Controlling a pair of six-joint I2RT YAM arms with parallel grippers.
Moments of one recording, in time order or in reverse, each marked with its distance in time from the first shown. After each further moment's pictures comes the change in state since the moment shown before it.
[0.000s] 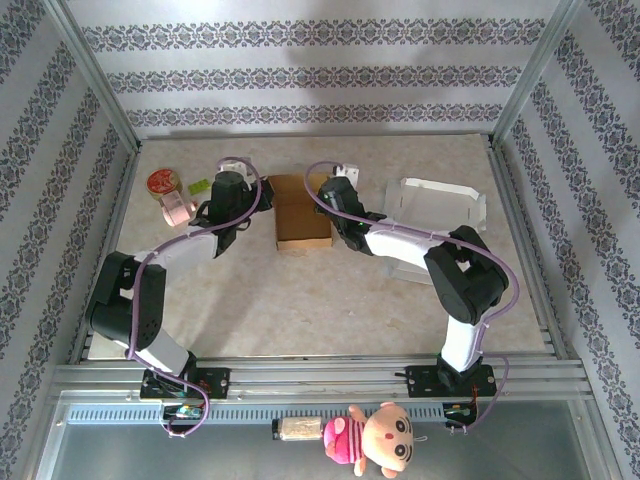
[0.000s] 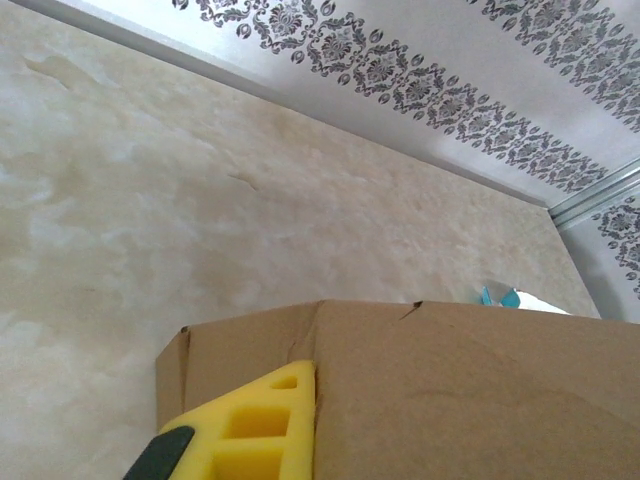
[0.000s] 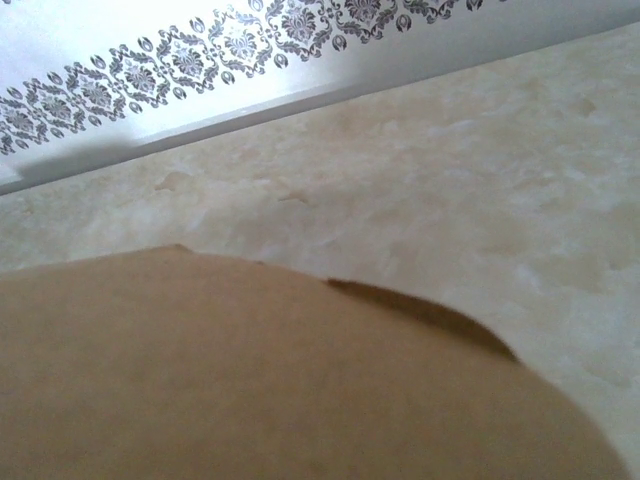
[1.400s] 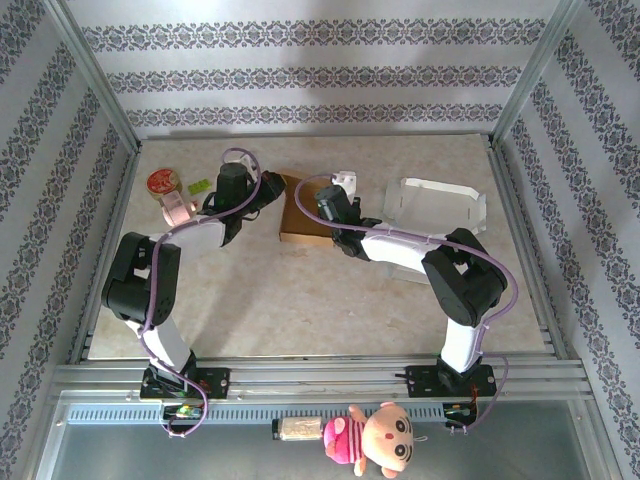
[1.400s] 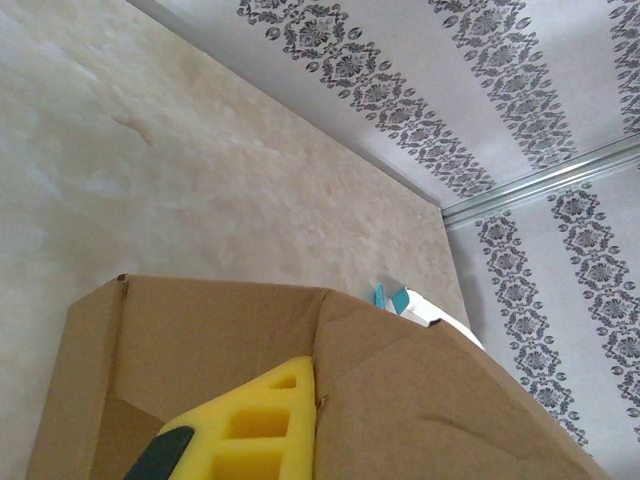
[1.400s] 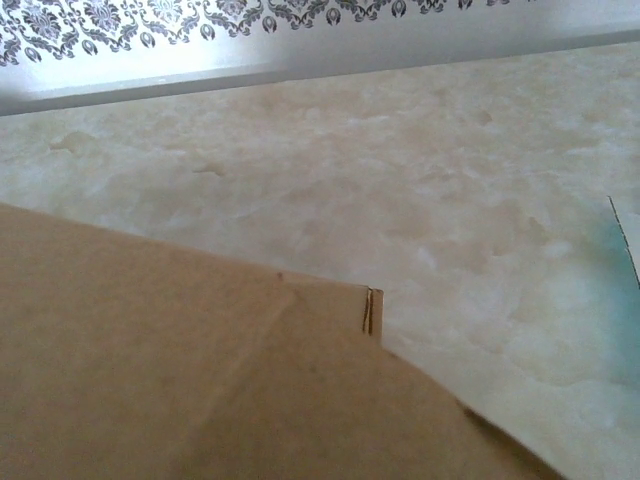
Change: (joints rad) left arm 0.014 0.156 0.113 0.082 0.212 -0.251; right arm 0.046 -0.004 -0.008 -0.092 0.169 -0.097
